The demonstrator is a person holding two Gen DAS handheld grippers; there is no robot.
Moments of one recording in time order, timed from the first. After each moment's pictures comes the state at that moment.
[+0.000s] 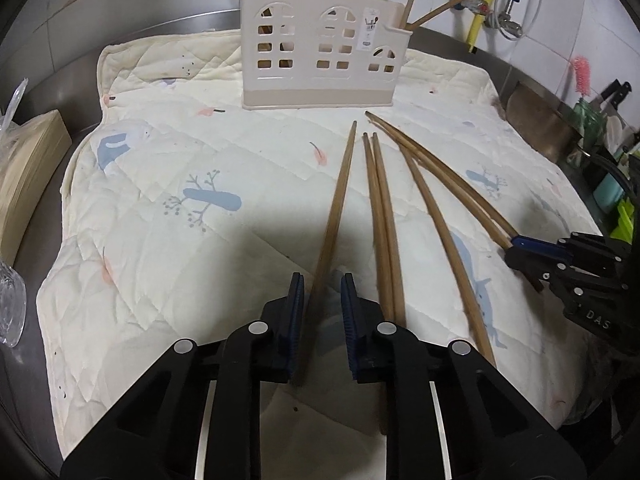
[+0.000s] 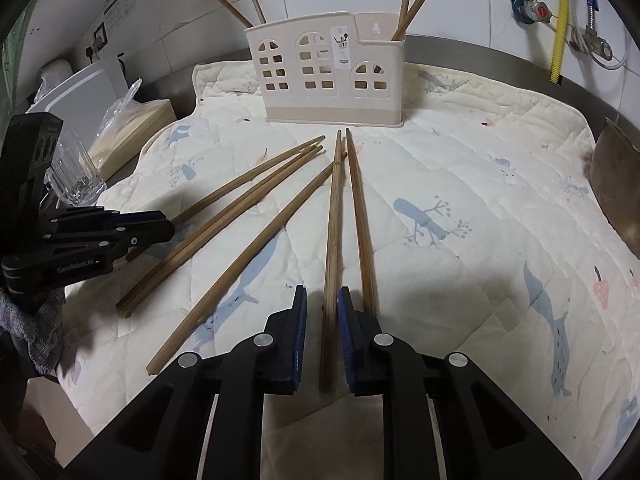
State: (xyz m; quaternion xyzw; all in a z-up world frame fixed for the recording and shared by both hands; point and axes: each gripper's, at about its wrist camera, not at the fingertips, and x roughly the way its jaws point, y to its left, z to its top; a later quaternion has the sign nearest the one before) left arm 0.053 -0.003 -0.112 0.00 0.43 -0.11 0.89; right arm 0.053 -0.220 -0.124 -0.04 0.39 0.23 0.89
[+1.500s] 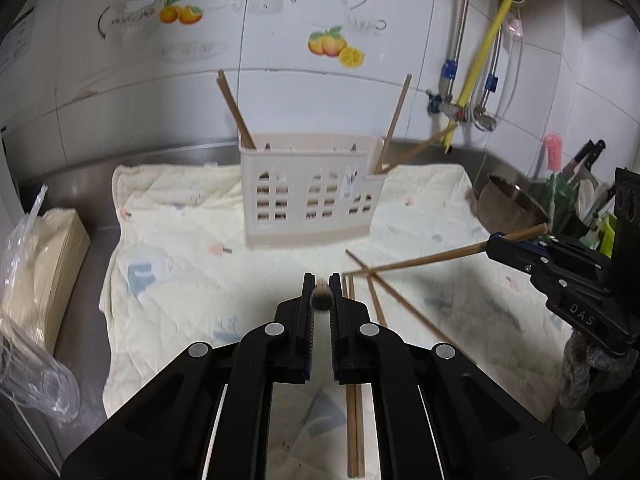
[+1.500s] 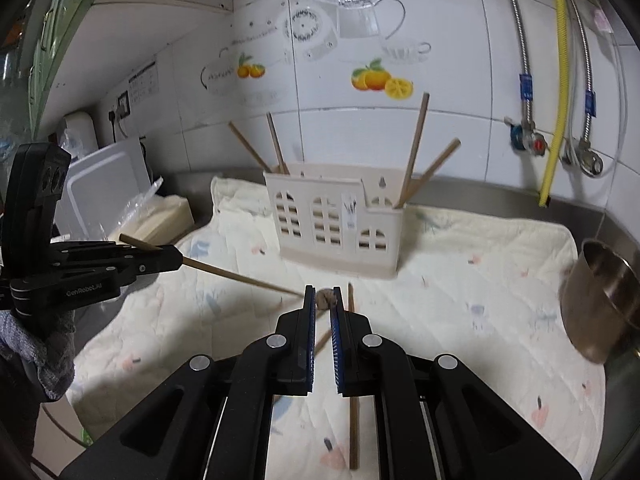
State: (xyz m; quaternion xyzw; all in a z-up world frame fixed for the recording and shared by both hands) left arm 0.064 0.003 0.008 -0.02 0.31 -0.13 0.94; right arm 0.066 -0.218 -0.006 -0.02 0.24 0.24 0.94
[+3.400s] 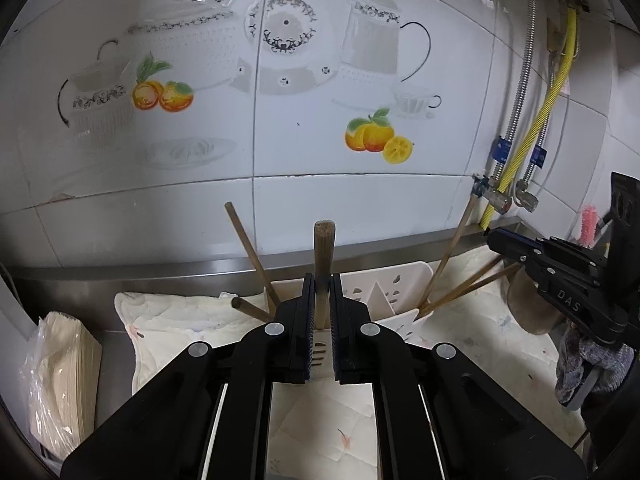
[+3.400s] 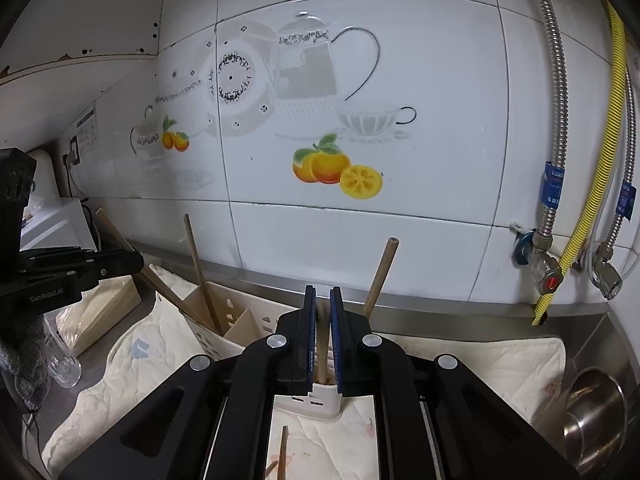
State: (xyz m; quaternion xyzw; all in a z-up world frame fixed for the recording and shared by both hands) left arm 0.197 0.016 0.095 -0.03 0.28 -0.11 0.95; right arm 0.219 -0.217 0.084 -0.03 0.21 0.21 0.96
